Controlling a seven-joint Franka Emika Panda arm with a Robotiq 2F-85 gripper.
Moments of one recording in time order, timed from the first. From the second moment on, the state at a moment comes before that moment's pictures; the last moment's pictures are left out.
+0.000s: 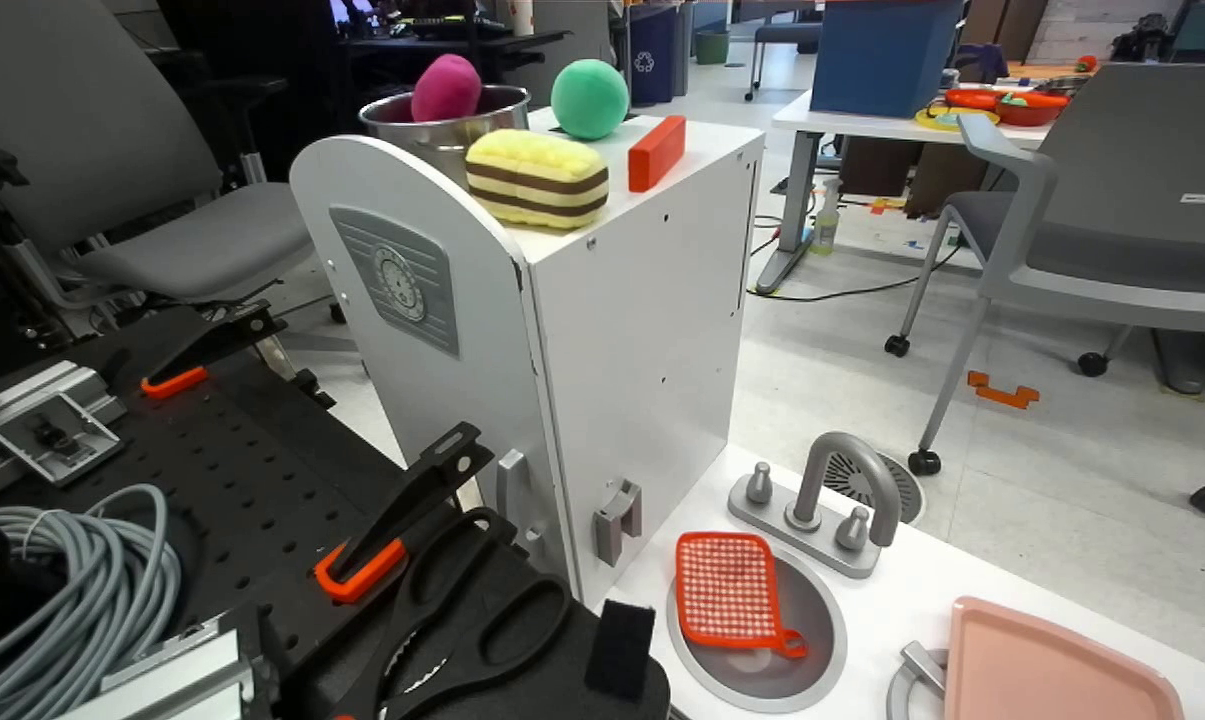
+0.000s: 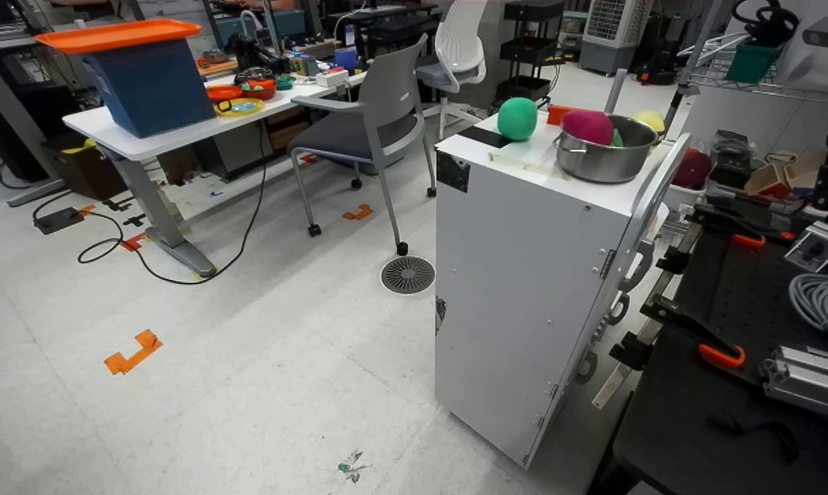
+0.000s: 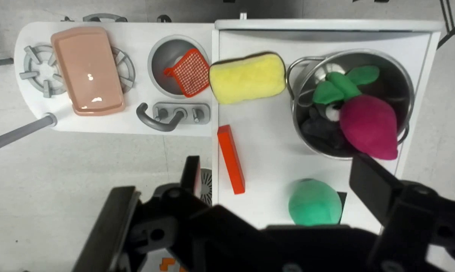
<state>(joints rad) -0.05 -0.16 -0.05 -2.24 -0.11 2.11 -0.10</state>
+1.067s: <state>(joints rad) -0.05 -0.15 -0.05 -2.22 -0.09 2.16 -0.03</state>
